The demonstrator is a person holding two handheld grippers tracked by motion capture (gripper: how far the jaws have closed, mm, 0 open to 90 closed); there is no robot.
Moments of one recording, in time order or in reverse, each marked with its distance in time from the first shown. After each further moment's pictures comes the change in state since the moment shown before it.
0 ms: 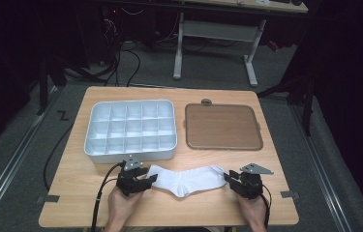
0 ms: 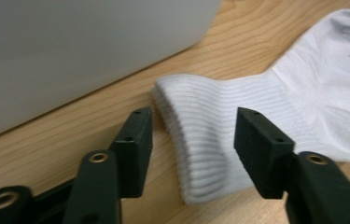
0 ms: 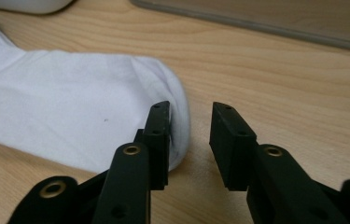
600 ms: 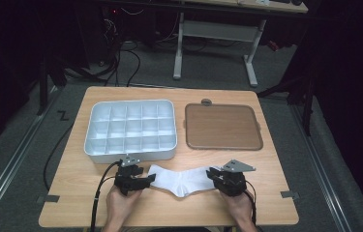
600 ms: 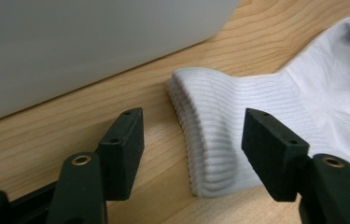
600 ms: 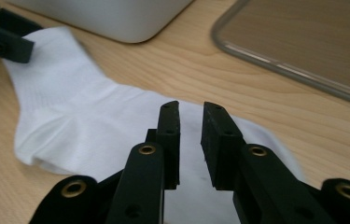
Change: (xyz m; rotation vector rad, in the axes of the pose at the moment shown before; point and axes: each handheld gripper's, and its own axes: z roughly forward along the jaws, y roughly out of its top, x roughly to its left) left arm 0.004 0.003 0.005 0.035 0.043 -0.060; right arm 0.055 0.028 0.013 -0.024 0.137 -0.155
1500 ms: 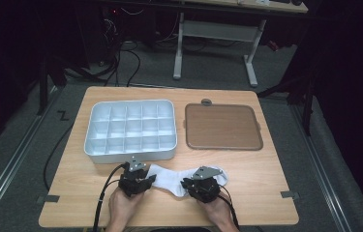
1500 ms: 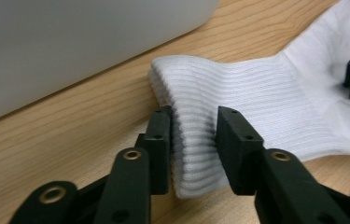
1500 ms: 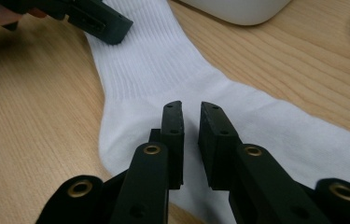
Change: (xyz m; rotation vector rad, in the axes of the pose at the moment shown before) left arm -0.008 -0.014 0.004 0.007 0.003 0.084; right arm 0.054 0.004 0.043 0.092 0.132 -0.133
